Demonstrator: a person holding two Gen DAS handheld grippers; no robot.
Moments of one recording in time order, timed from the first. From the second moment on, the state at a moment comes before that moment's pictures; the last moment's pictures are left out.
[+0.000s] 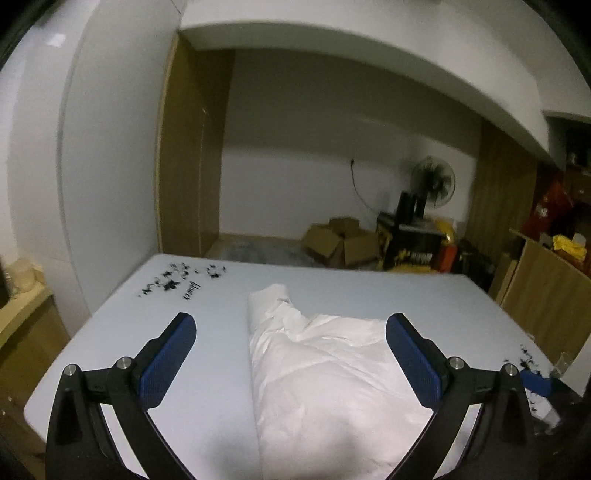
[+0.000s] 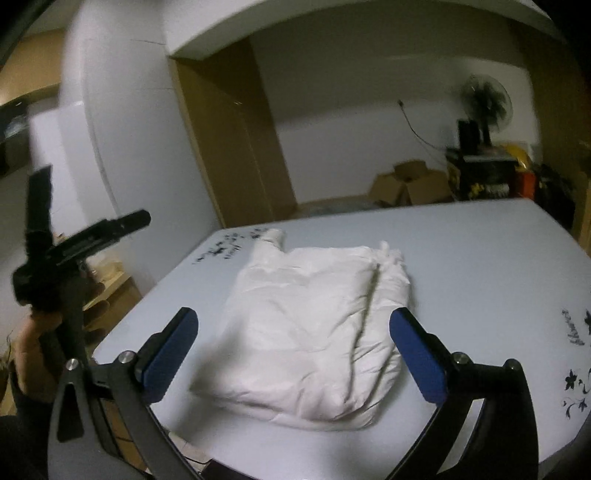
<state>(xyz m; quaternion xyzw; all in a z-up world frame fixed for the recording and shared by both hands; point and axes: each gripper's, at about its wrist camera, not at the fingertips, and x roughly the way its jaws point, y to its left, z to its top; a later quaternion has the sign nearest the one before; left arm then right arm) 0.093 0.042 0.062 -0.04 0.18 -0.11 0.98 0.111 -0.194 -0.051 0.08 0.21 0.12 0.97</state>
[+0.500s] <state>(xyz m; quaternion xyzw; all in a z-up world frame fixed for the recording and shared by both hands) 0.004 0.030 -0.006 -0.03 0.26 0.01 0.97 0.045 -0.170 -0.055 -0.03 0.15 0.07 0.99</state>
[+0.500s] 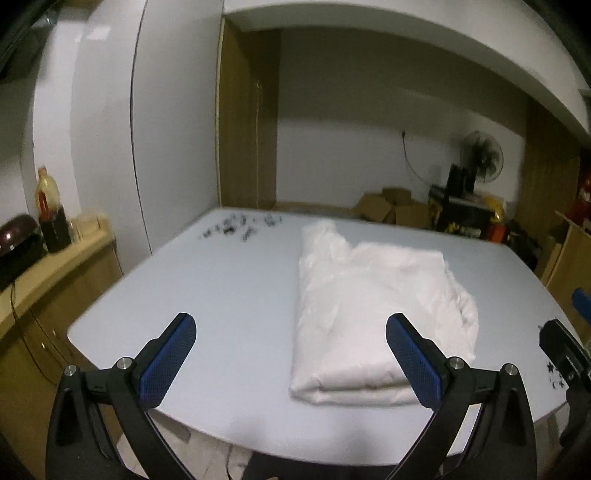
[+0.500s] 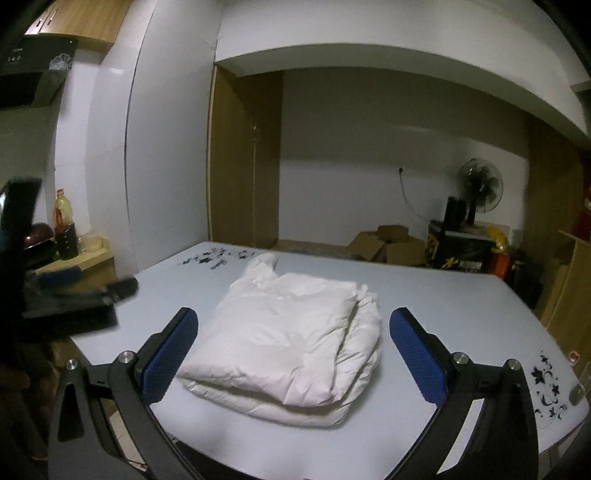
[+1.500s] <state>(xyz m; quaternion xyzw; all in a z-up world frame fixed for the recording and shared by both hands) 0.015 0.029 -0.045 -0.04 0.32 0.00 0.95 0.048 -0.172 -0.084 0.05 0.22 0.12 0.97</state>
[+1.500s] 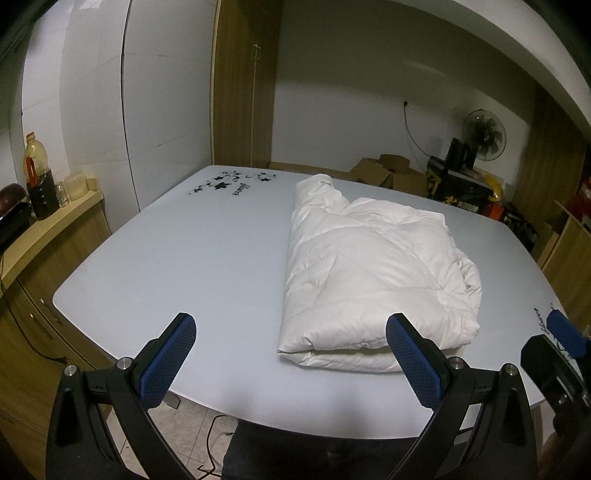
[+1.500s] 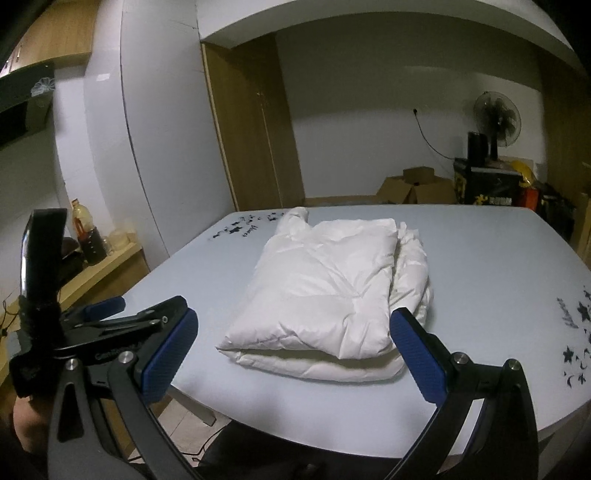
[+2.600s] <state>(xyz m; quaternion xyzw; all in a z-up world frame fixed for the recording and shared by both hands) 0.016 0.017 -0.055 -0.02 0.34 -0.01 0.94 0.051 -0.174 -0.088 0.05 0.25 0.04 0.97</state>
